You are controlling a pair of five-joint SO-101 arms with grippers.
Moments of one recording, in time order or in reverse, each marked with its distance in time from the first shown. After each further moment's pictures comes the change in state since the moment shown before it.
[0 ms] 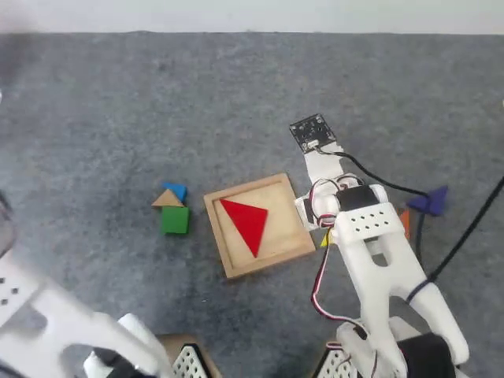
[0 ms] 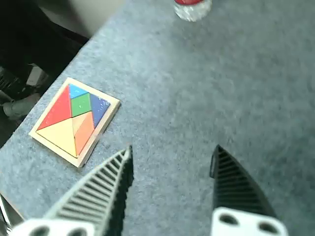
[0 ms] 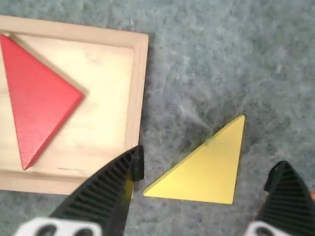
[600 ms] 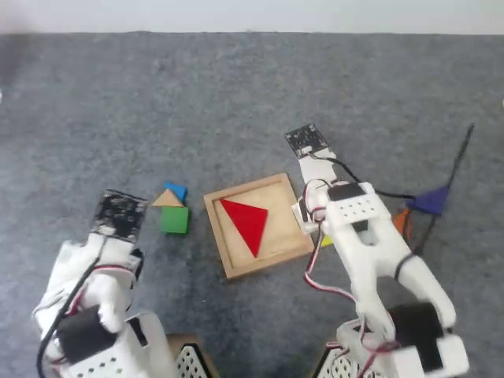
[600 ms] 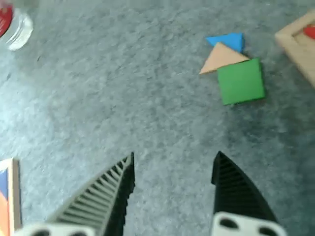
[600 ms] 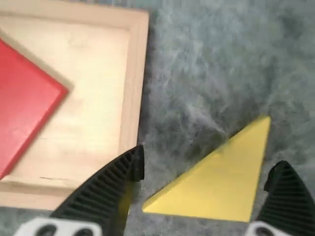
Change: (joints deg) left arm 27.2 -47.0 46.4 5.3 -17.7; right arm 0.0 14.6 -0.8 -7.0 0.4
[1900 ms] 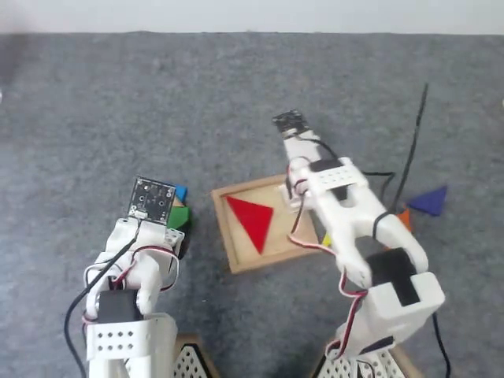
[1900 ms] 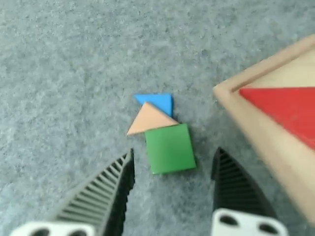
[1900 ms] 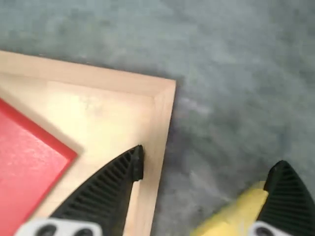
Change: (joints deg) left arm 20.0 0.7 22.1 -27.4 23.5; right arm 0.9 18.7 -16.3 -0.9 -1.8
